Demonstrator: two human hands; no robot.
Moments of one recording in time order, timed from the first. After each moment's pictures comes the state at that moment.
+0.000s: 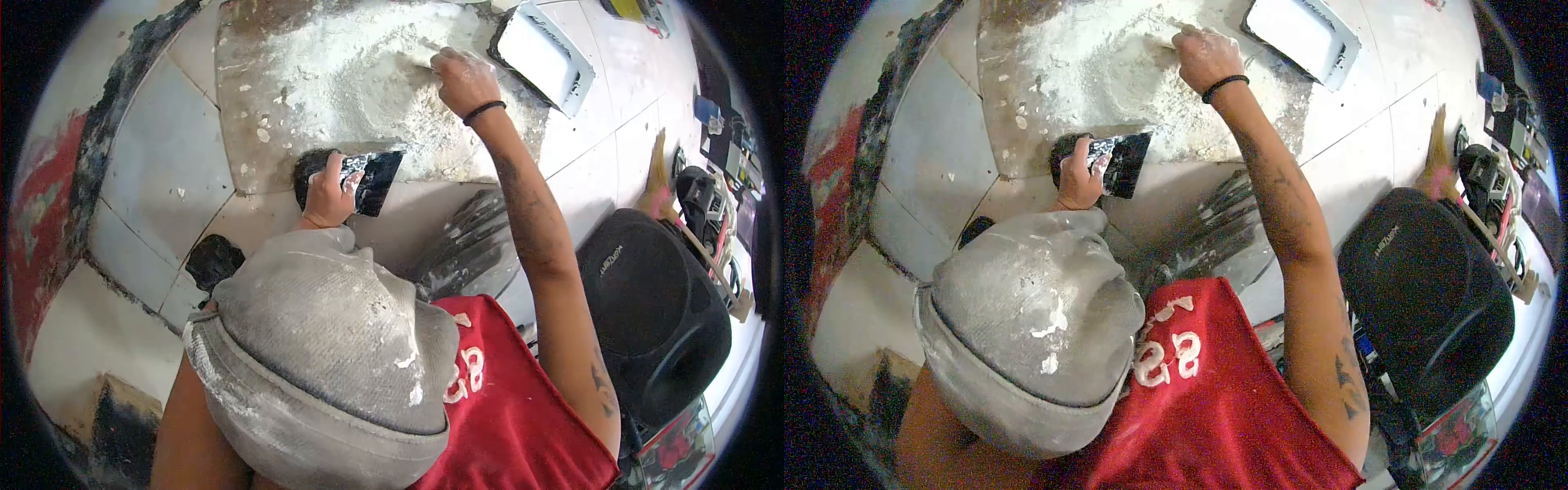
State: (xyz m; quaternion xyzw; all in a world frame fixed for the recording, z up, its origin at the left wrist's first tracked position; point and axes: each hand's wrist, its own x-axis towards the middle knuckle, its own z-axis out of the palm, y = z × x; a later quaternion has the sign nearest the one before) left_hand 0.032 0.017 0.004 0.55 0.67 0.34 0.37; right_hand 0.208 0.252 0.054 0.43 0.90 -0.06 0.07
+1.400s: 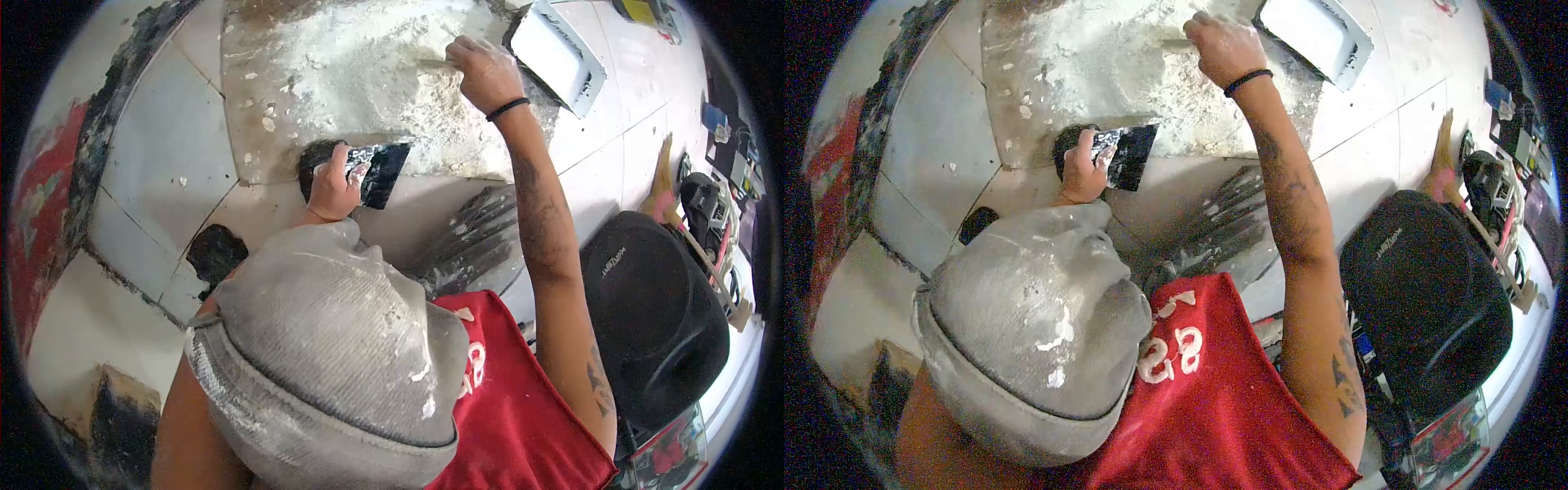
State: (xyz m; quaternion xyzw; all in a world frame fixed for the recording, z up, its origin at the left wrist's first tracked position) left_hand 0.031 0.017 0.015 0.53 0.69 0.32 0.38; right_hand 0.209 0.254 0.073 0.37 0.92 -0.08 0.05
